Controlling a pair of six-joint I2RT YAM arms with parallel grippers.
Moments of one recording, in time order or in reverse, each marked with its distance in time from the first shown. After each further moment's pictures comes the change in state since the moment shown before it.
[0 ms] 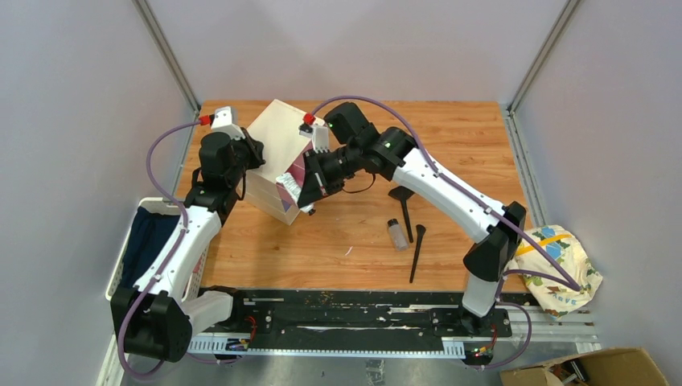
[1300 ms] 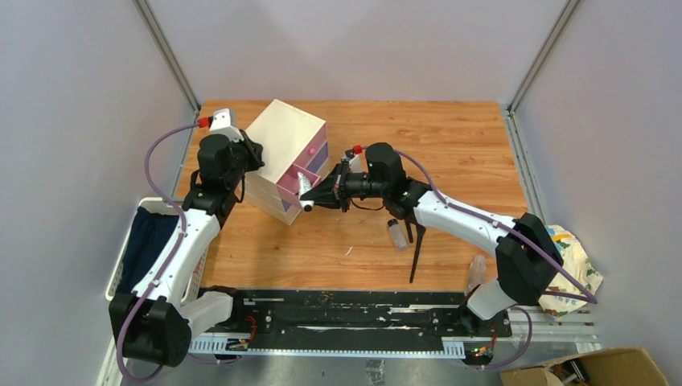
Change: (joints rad) left arm 0.000 -0.027 -0.006 -0.028 -0.001 -0.008; right arm -0.093 -0.244 -0.827 1.087 -0.075 1.163
